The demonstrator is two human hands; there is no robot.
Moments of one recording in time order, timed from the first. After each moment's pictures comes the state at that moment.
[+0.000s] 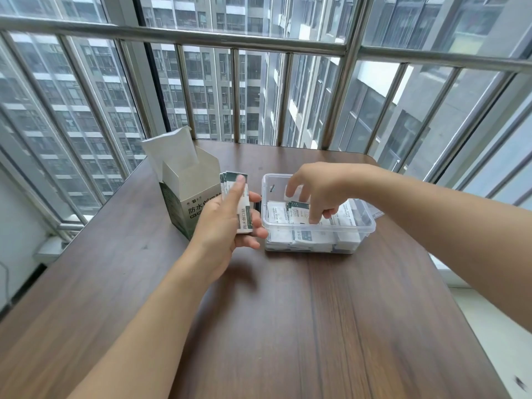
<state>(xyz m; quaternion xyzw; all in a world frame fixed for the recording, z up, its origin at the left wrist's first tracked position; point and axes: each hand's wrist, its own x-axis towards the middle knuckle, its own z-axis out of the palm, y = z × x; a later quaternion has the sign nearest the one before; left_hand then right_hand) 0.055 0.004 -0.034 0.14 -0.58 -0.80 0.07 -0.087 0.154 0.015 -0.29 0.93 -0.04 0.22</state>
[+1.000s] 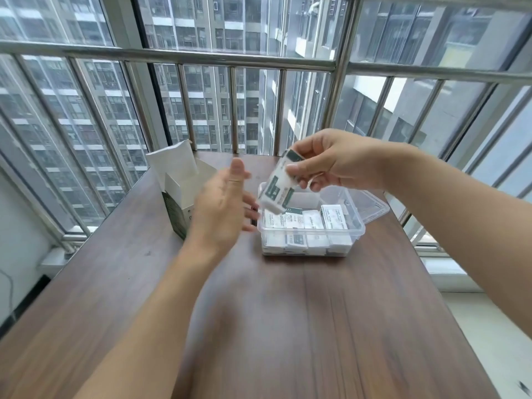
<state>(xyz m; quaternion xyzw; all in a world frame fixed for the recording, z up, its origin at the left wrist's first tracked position) 0.057 0.002 -0.011 0.08 -0.75 -0.63 0.19 -0.062 0.182 0.074 -0.28 0.78 -0.46 0.32</state>
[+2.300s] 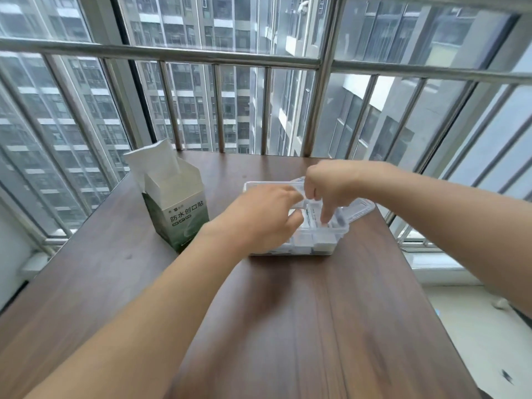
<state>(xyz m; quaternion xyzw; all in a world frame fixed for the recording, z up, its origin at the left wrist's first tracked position) 0.012 0.047 -0.006 -0.19 -0.97 -0.11 0.07 -0.089 0.195 0.038 -0.31 0.92 0.19 0.15</state>
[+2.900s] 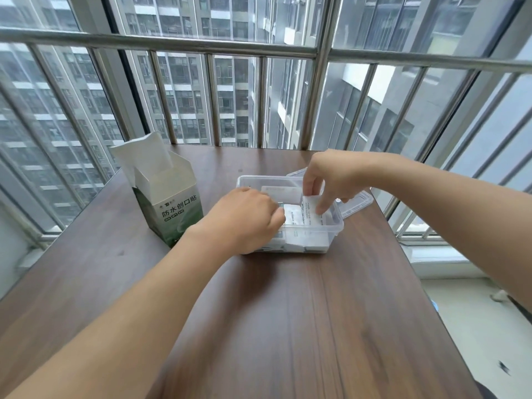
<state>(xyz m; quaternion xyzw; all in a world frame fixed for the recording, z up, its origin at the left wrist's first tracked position) 0.001 0.033 -0.036 -0.16 -0.98 -0.04 0.08 -0.093 0.213 0.040 -0.31 0.94 0.02 0.17</state>
